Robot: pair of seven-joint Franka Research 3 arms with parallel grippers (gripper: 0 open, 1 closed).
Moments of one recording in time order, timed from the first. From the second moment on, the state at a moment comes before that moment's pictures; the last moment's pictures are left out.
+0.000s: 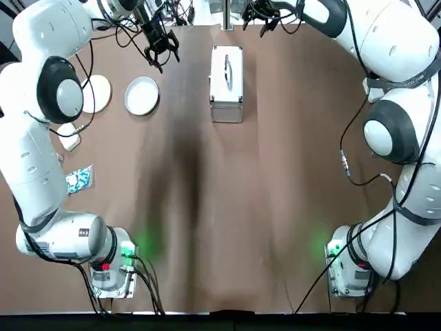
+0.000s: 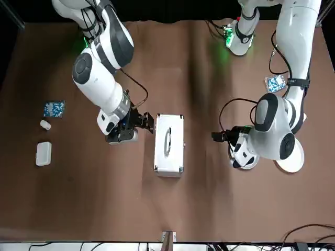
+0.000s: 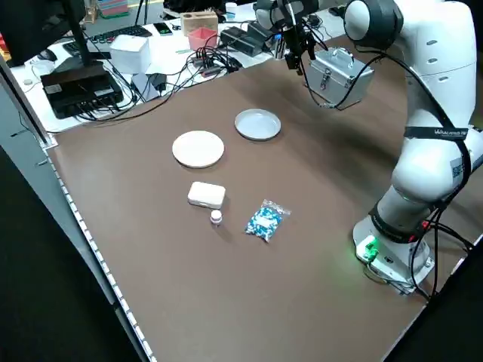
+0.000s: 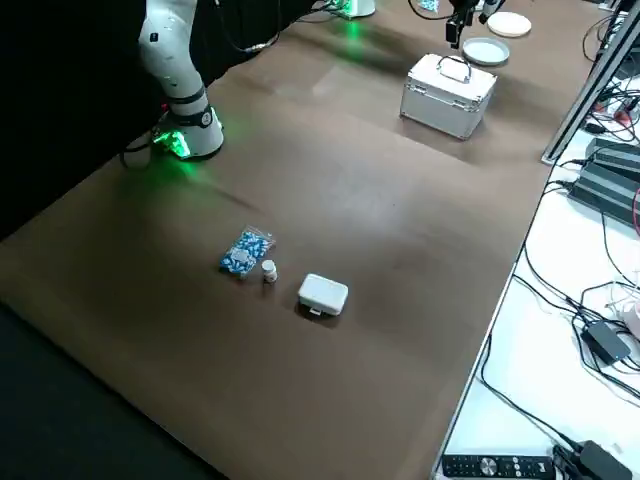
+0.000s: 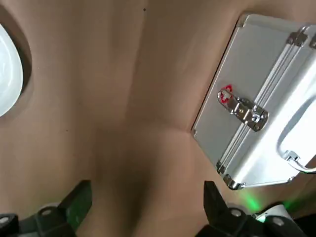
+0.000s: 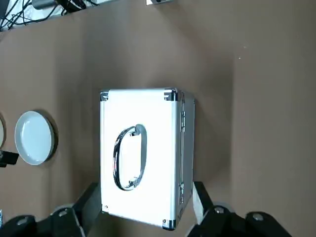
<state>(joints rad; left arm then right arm) -0.04 0.58 -0.26 -1.44 -0.36 1.73 -0.32 0.66 0.43 -0.18 -1.41 0.39 2.07 0.39</state>
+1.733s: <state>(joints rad) -0.08 0.61 -0.26 -1.43 -0.36 1.79 -0.39 0.67 0.46 -0.19 -1.41 0.40 2.13 0.42</state>
